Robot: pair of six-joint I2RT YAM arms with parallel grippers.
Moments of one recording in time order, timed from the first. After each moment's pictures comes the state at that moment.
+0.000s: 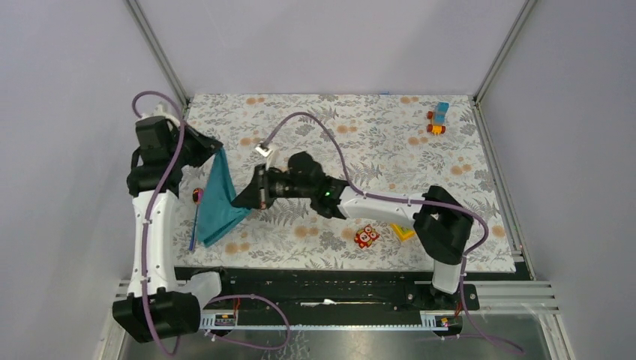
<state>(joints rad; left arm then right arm) 0.23 1.08 1.18 -0.66 0.38 -0.68 1.12 1.88 1.42 0.32 -0.39 0.74</state>
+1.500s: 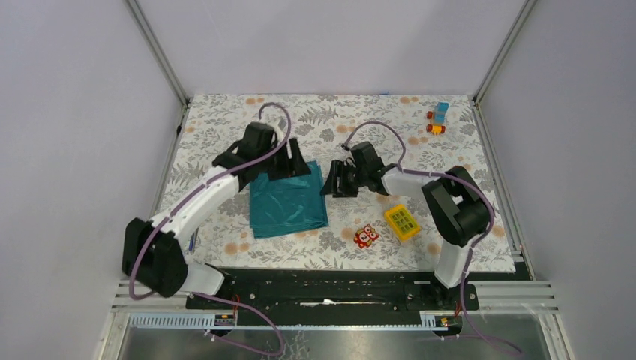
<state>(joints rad) -0.46 1.46 1.21 -0.47 0.23 -0.56 0.58 1.79 0.96 0.01 -0.42 0.65</state>
